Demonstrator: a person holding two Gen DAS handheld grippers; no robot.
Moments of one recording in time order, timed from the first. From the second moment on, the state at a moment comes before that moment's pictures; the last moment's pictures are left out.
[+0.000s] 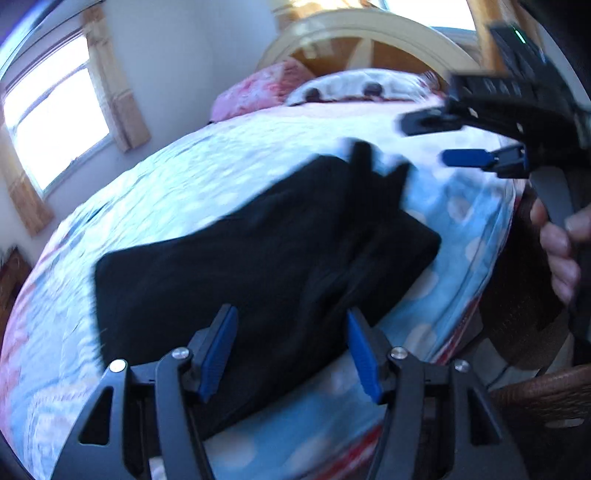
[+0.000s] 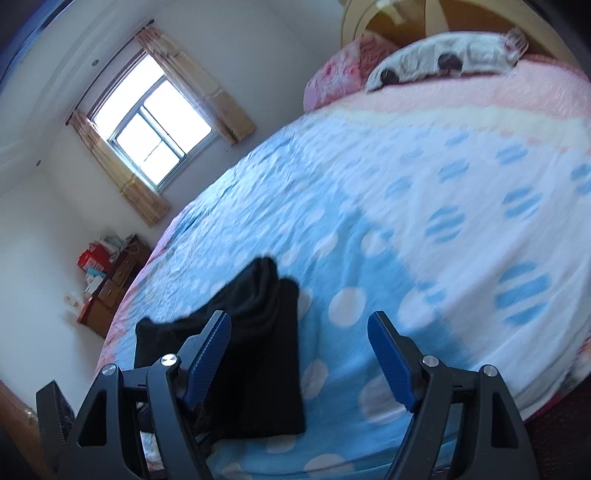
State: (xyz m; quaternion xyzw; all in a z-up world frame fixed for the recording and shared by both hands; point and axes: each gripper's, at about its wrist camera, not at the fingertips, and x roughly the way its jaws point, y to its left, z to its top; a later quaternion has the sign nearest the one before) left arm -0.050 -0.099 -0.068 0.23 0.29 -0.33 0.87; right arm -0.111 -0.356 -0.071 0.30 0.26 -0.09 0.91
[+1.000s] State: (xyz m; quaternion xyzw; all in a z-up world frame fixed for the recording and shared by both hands) left arm 0.085 -0.006 -0.091 0.02 0.42 -0.18 0.89; right arm -0.096 -0.298 -0.101 0.16 0.38 0.03 0.91
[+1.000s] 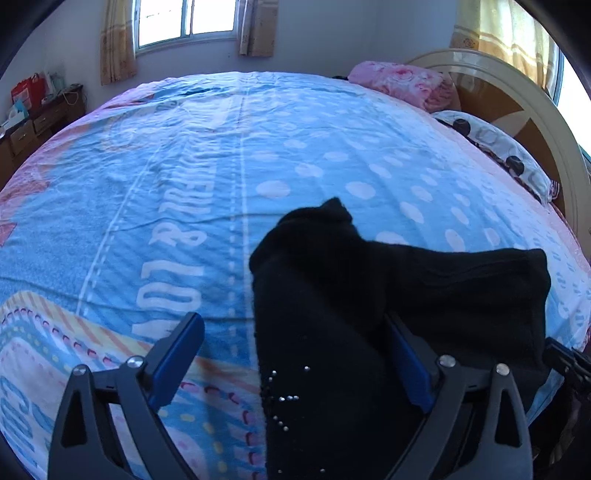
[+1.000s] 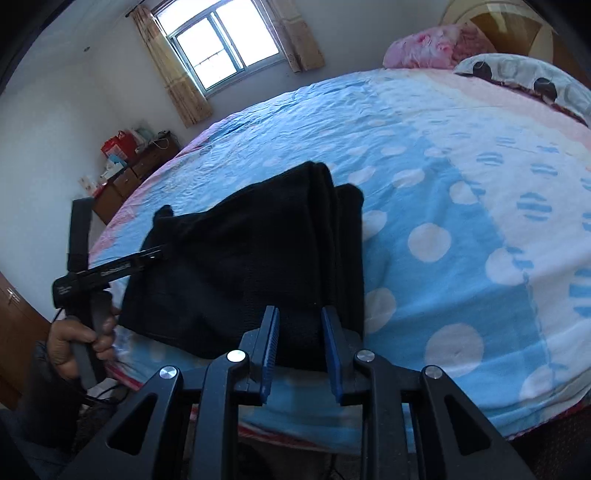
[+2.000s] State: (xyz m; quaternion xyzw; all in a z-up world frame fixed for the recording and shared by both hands) left arm 0.014 0.007 -0.091 0.03 0.43 -0.16 0.89; right arm -0.007 -0.279 -0.066 0.15 0.35 0.05 0.92
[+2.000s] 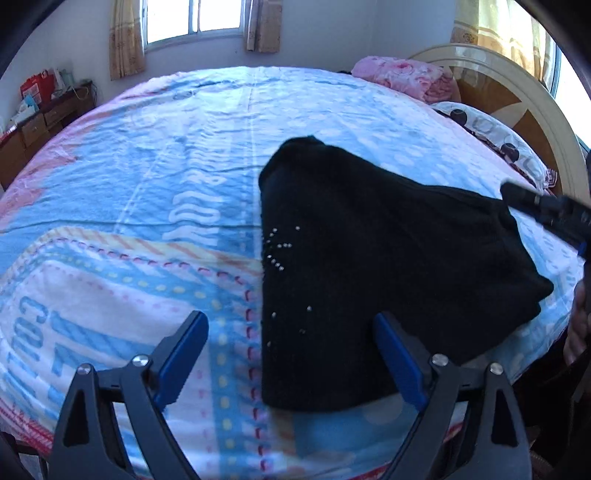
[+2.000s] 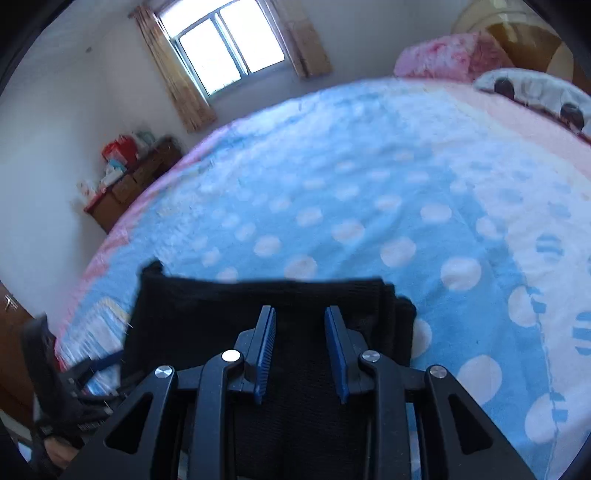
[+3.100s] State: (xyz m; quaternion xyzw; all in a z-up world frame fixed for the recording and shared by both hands) left arm 0.002 -0.008 -0.104 0.08 0.42 -0.13 0.89; right arm -0.044 -0.198 -0.074 -0.02 0.38 0.11 0.92
